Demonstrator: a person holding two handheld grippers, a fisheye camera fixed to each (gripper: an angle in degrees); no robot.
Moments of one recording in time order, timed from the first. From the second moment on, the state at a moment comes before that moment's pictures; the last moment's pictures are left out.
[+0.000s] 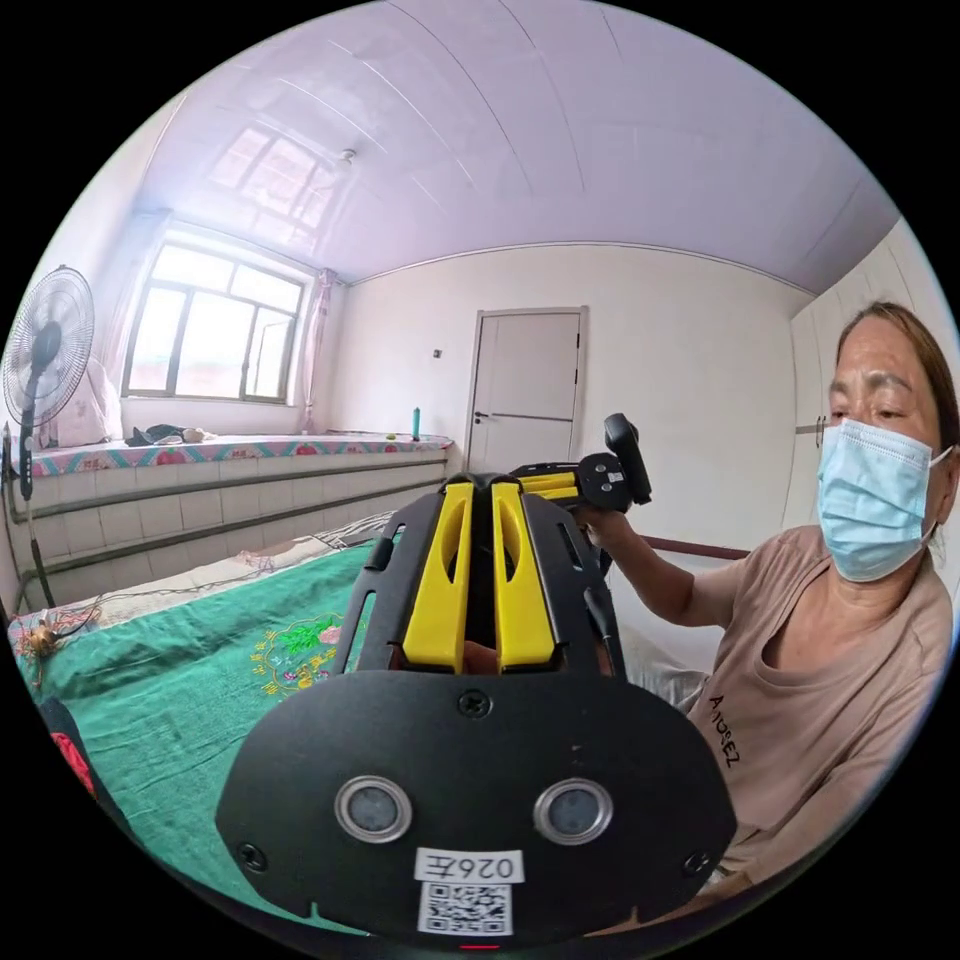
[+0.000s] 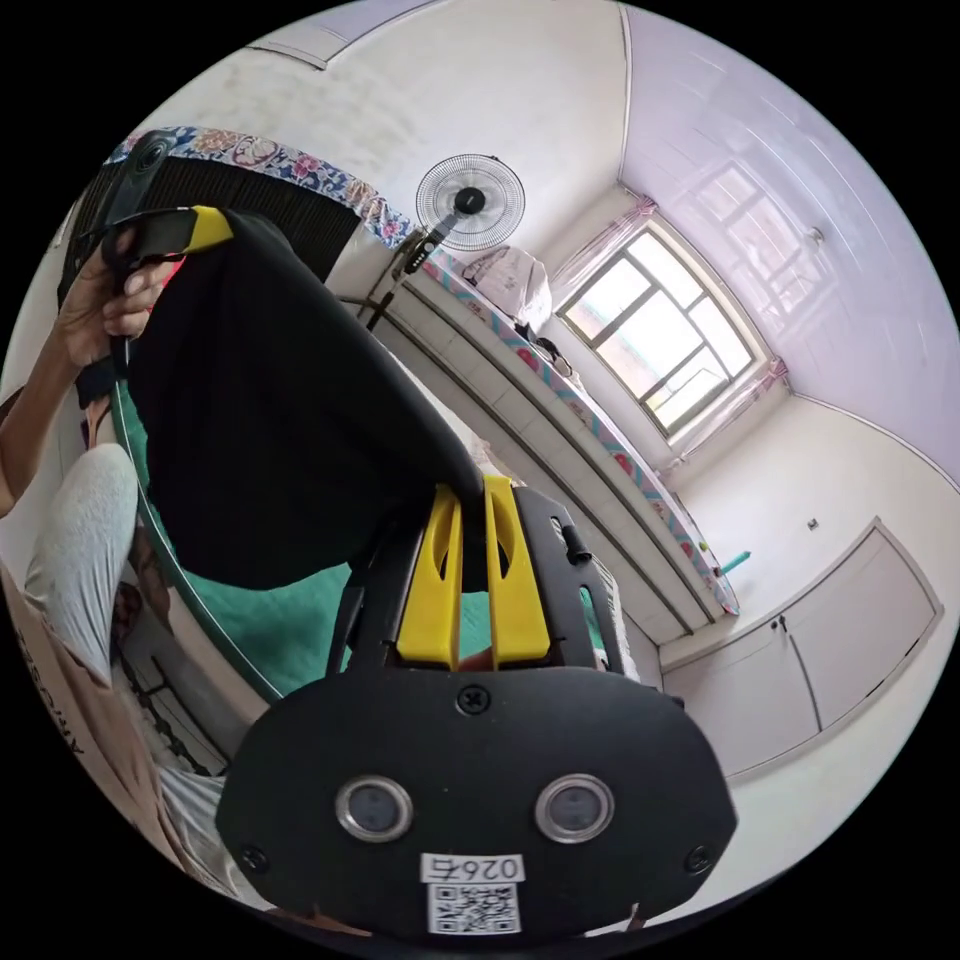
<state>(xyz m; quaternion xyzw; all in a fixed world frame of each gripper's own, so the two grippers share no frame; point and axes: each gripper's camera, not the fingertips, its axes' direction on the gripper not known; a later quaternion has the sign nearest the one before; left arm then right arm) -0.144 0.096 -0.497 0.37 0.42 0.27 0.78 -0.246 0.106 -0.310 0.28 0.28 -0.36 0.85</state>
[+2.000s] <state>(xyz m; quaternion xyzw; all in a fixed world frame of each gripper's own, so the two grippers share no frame) -0.090 -0.288 -0.008 -0.01 0.06 0.15 0.99 0.210 -0.259 -0.071 0.10 -0.14 -0.03 0.98</state>
